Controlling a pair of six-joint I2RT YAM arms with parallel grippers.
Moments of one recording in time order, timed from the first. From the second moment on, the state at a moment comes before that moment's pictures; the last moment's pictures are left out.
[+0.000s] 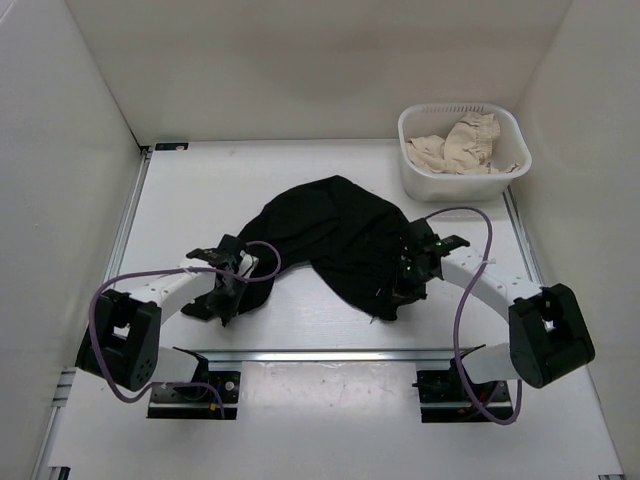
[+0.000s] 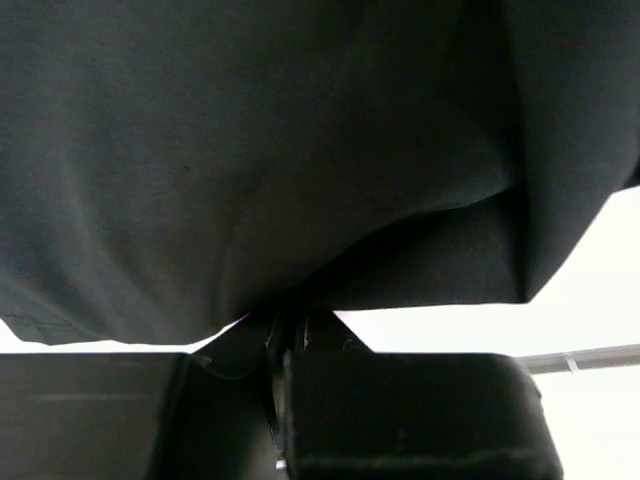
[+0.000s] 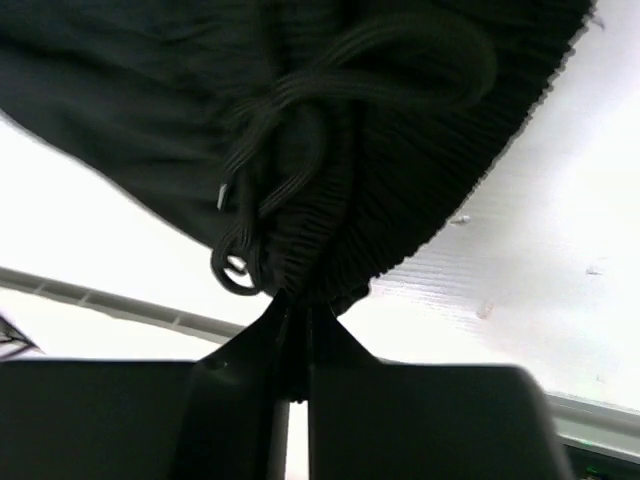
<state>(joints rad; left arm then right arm) -0.37 1.36 0.66 -0.76 -0.06 -0.01 0.47 1.37 0.75 -0.71 -0.24 0.56</state>
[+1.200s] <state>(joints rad) 0.17 1.95 1.79 -1.01 -0.18 0.01 0.16 1.30 1.53 -1.25 0.09 0.47</state>
